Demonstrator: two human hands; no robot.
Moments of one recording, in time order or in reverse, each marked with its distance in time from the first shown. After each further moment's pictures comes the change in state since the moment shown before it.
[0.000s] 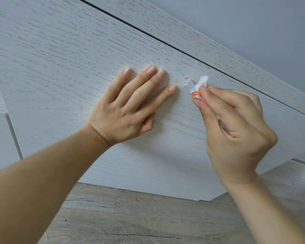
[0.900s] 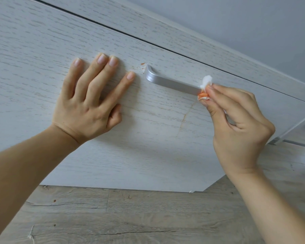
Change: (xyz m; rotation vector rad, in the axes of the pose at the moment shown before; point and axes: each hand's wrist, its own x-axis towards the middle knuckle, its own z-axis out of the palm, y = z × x) left_hand -0.003 0.001 0.001 0.049 -0.007 0.013; right_hand -0.033 0.049 -0.039 0.113 0.004 0.189
